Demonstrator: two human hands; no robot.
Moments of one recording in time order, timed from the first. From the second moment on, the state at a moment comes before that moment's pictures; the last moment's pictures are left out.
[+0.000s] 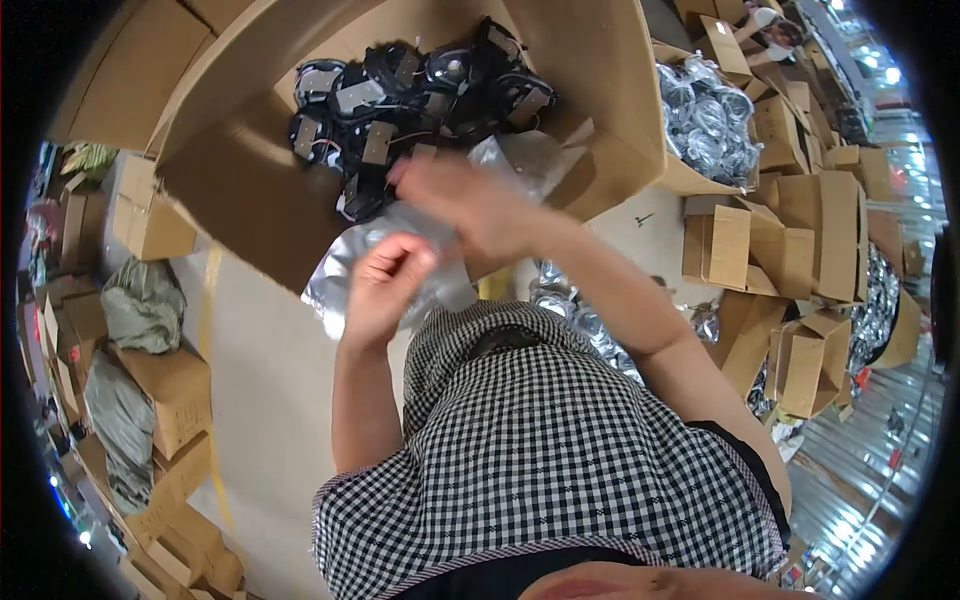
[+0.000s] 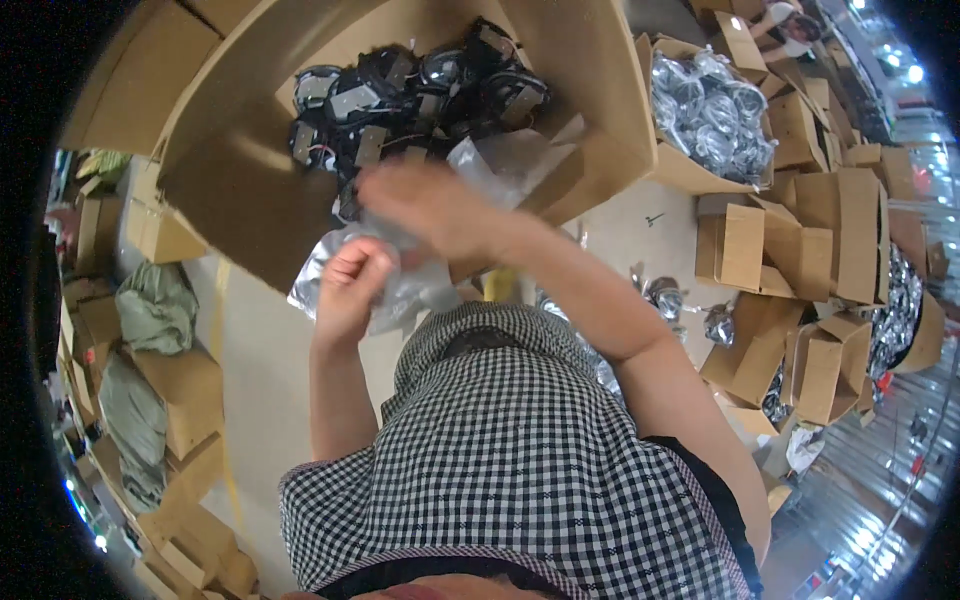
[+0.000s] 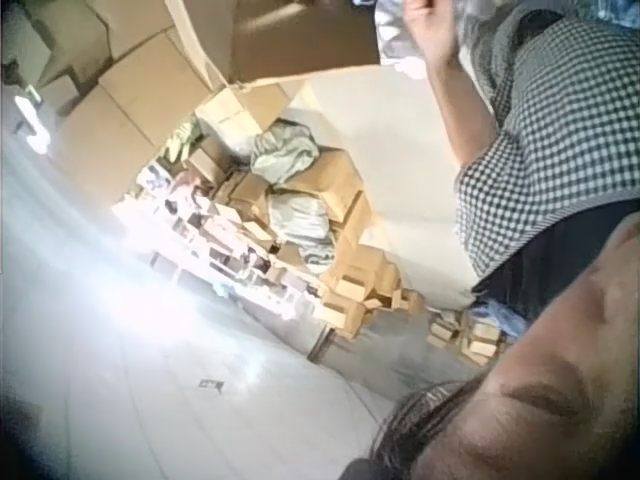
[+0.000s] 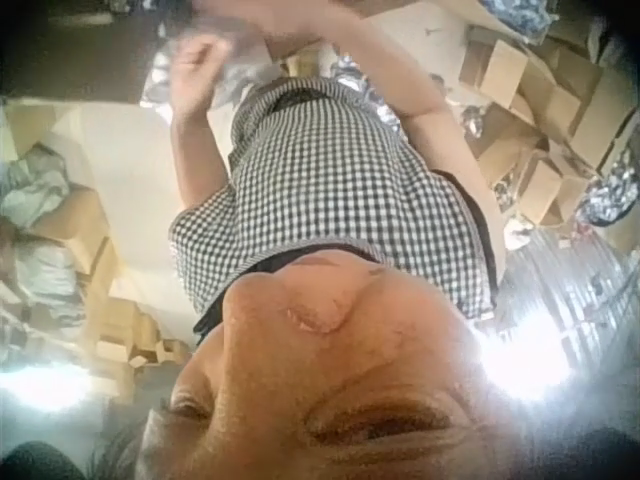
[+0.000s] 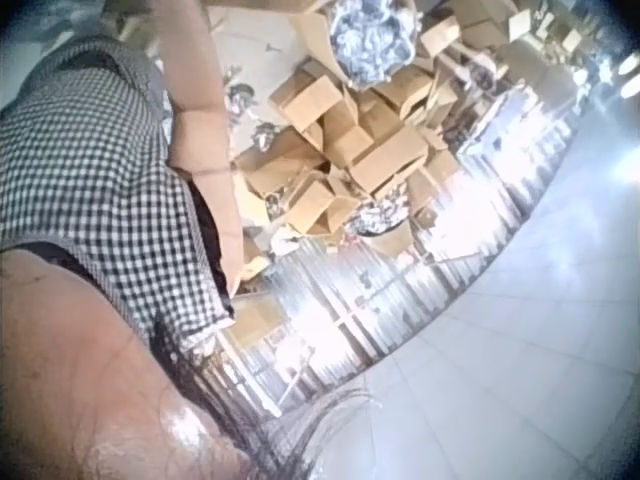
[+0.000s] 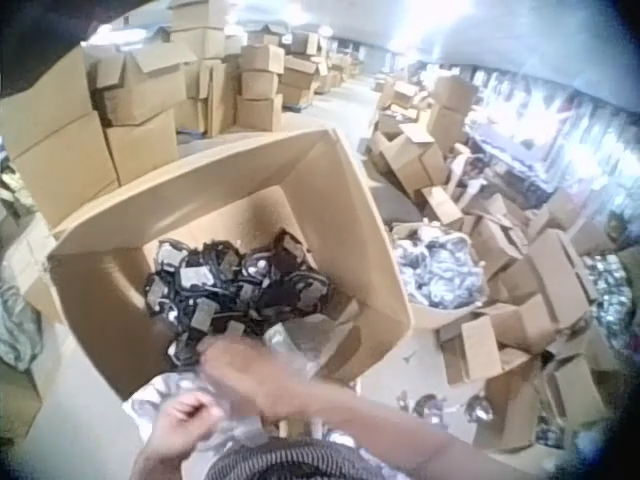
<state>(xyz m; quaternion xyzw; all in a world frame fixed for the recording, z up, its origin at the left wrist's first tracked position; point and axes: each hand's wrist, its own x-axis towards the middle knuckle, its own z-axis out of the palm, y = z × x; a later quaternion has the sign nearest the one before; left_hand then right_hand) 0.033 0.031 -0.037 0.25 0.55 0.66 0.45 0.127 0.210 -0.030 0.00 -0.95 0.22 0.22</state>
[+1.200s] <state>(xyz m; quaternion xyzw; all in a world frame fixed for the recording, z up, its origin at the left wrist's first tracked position) -0.039 0.075 -0.099 0.25 0.62 0.73 0.13 0.133 0.394 -0.105 -0.44 -0.89 0.06 -0.05</state>
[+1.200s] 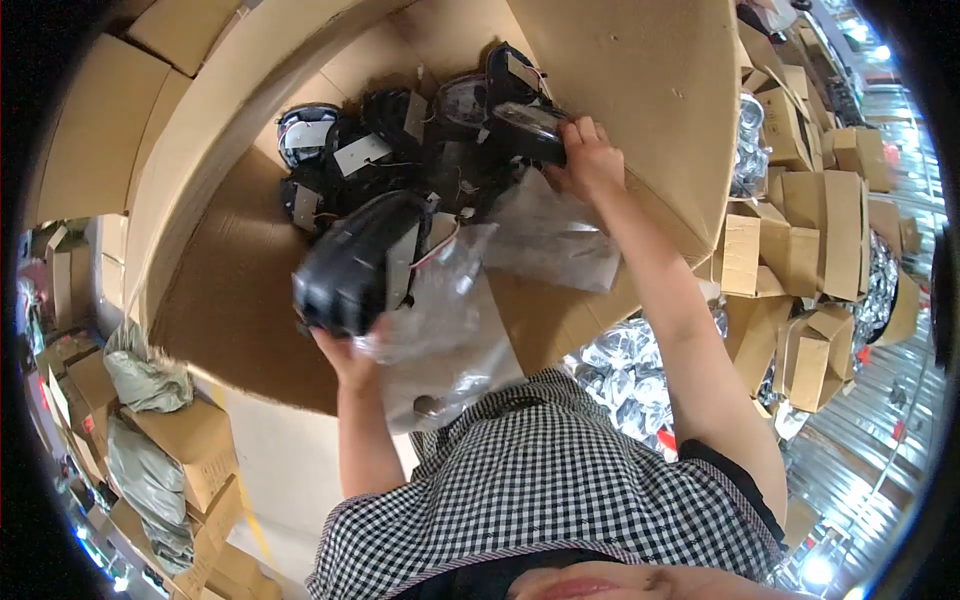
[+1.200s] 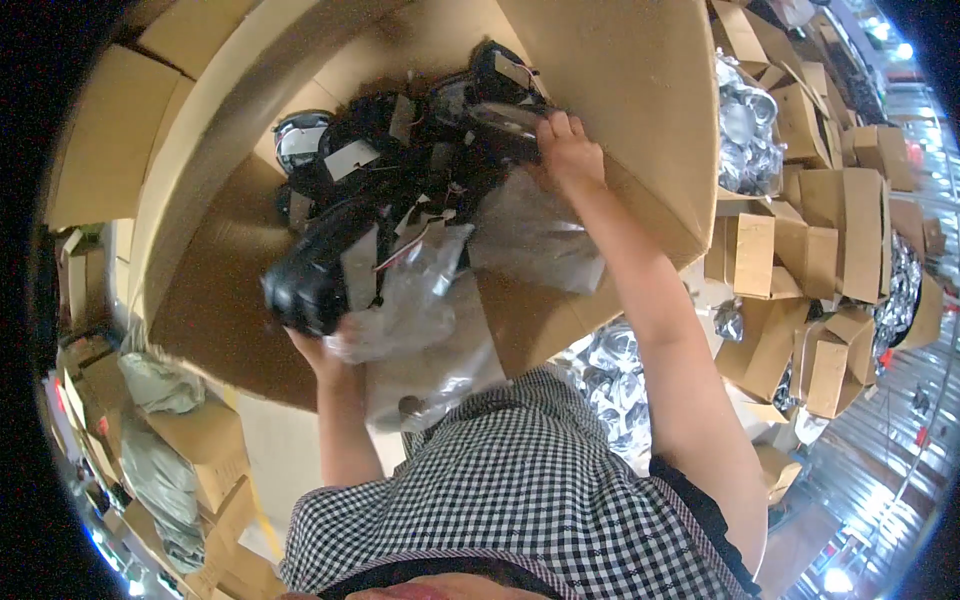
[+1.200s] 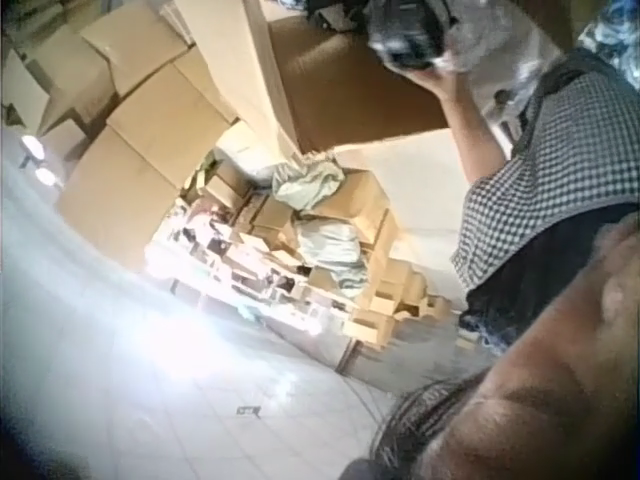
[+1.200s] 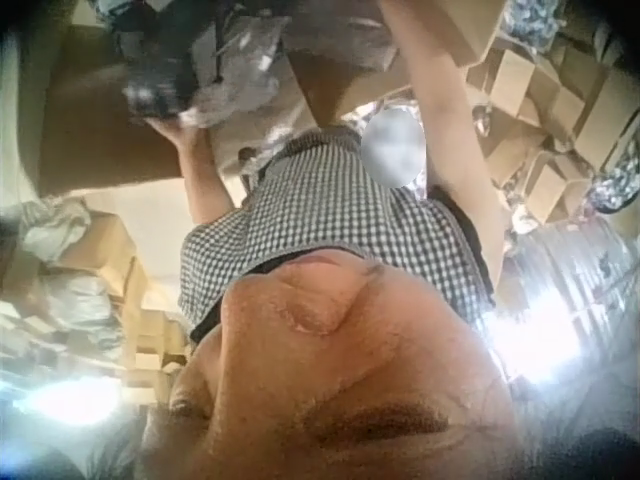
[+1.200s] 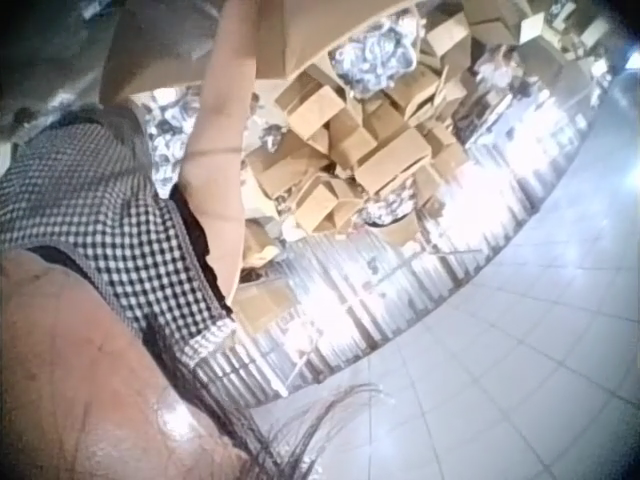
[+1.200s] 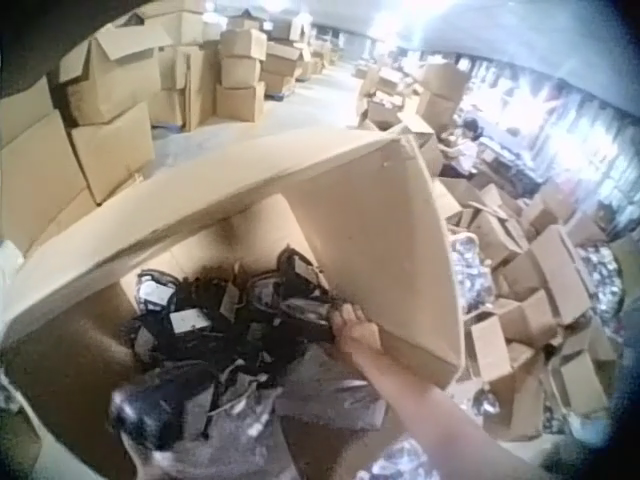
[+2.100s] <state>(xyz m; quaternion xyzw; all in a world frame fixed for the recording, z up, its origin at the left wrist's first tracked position) -0.021 0.032 -0.031 0.31 0.68 0.57 0.34 0.215 0.191 -0.085 -0.06 -0.29 0.95 0.13</state>
